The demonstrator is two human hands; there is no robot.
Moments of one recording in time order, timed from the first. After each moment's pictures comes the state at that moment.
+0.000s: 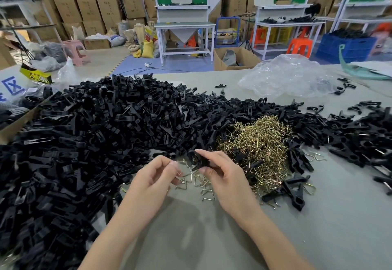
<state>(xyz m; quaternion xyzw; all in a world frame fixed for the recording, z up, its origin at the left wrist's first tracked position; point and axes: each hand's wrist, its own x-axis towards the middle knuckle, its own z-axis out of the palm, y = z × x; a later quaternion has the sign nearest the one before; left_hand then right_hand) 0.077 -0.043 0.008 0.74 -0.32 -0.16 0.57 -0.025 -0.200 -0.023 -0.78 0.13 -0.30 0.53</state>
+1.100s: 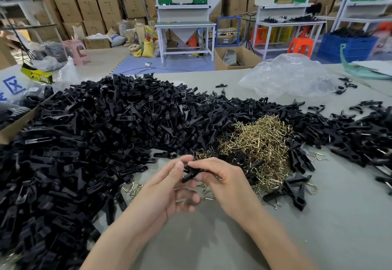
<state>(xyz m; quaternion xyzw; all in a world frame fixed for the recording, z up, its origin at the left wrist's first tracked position) 0.062 -0.052 0.012 0.52 -0.19 -0.44 0.70 -0.029 -0.199 -0.020 -0.82 0.08 -0.29 0.49</state>
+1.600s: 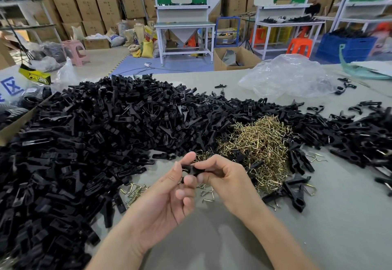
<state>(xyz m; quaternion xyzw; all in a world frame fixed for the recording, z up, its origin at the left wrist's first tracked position) 0.070 -0.052 -0.003 0.28 -0.13 -0.59 0.75 -0.029 -0.205 -0.017 -0.75 0.11 -0.25 0.61</state>
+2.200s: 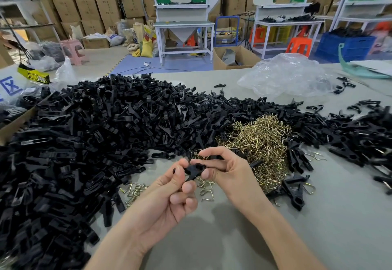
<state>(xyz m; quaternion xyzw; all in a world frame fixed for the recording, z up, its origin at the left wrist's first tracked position) 0.061 -0.056 0.004 0.32 -0.08 -0.54 0.77 -0.031 -0.209 -0.006 -0.66 0.10 -0.23 0.70</state>
